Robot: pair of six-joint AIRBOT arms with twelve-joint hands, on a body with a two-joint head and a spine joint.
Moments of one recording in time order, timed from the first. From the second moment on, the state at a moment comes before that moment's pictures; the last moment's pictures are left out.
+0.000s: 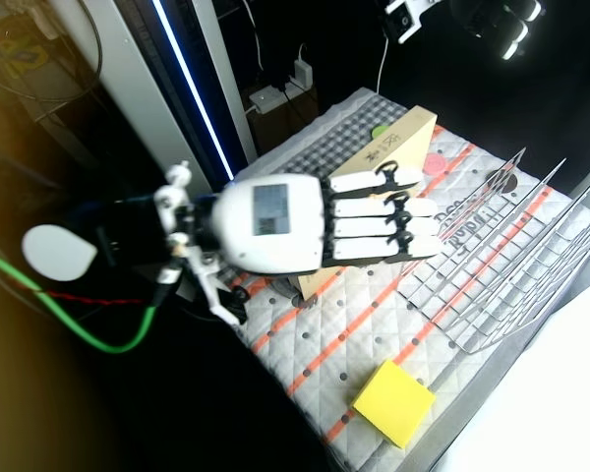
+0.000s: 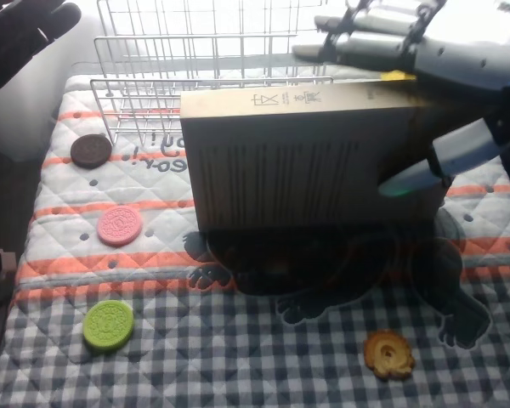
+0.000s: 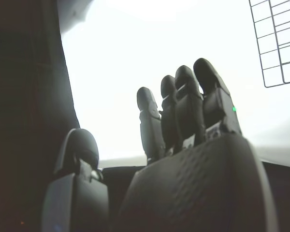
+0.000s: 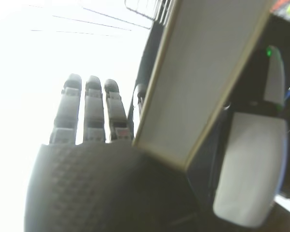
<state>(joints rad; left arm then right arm) 1.02 -0.74 0.97 -0.17 -1.18 0.01 -0.40 -1.04 1.33 -0.64 0.66 -0.40</state>
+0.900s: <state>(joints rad) 1.01 -0.74 0.97 -0.16 -1.18 0.01 -0.40 -1.04 1.31 -0.57 0.66 -0.40</state>
